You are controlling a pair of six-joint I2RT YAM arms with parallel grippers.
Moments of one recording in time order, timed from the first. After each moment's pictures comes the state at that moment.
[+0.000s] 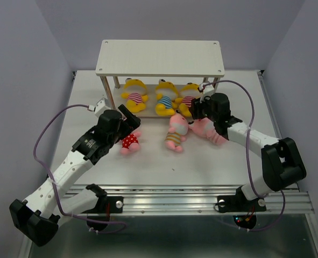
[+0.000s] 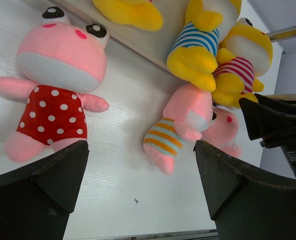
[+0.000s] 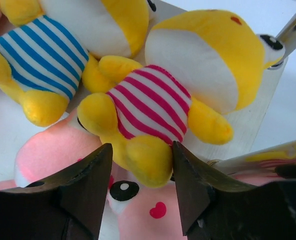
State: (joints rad) left arm -0.58 0.93 0.91 -0.57 -0.31 -1.02; right arm 0.38 1.51 0.88 0.27 -0.13 -0.02
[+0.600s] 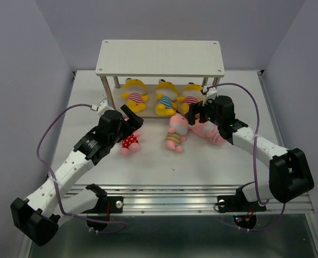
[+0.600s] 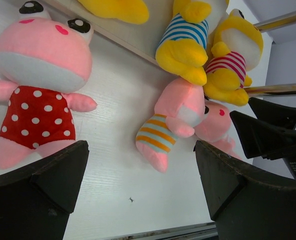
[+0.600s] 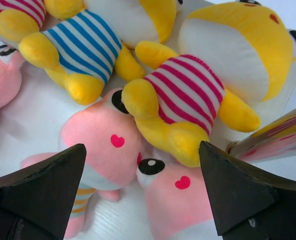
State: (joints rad) left arm -0.58 0.92 0.88 -0.51 -0.27 -1.01; right arm 0.38 1.38 0.84 0.20 -0.20 0.05
